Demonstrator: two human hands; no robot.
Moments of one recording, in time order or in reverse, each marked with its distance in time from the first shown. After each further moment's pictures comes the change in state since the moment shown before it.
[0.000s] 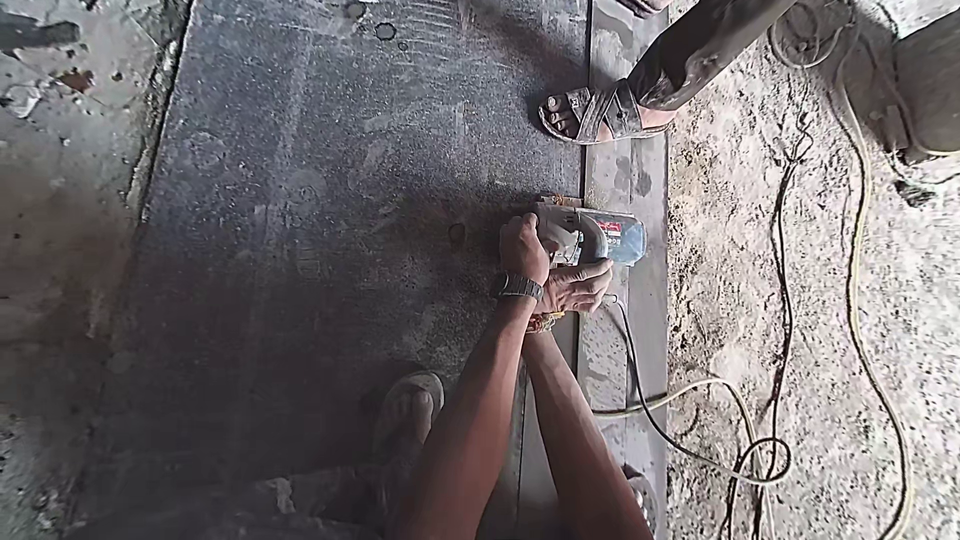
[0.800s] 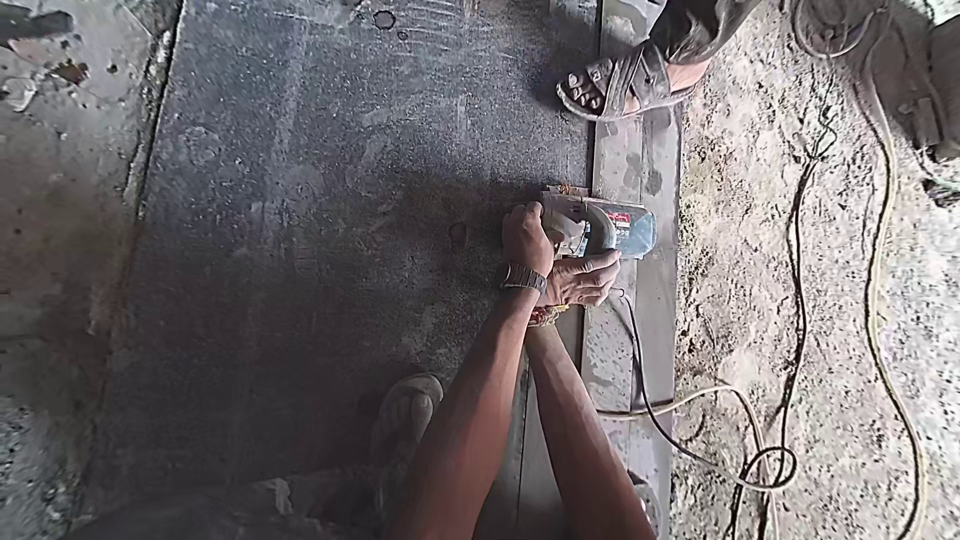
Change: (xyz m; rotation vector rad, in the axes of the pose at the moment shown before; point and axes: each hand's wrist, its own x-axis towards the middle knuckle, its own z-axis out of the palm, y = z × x) left_hand 0.017 -0.004 0.013 0.043 0.073 0.036; right_hand 0.016 -0.016 0.013 0.043 0.135 -0.021
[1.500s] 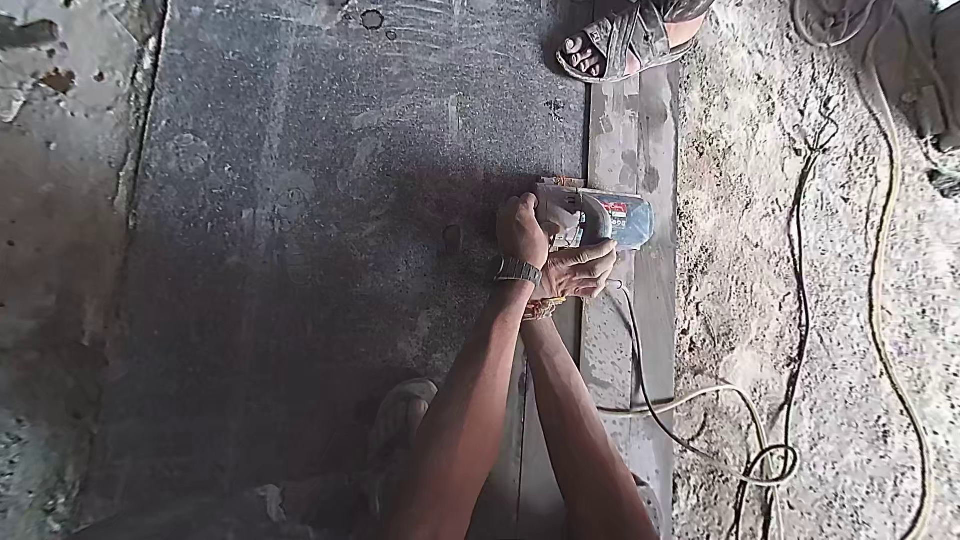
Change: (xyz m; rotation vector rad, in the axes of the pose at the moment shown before) left_hand 0.014 0.002 -0.009 -0.031 -0.002 0.080; right_hand 0.003 -0.002 0.010 0.053 -0.070 -0.004
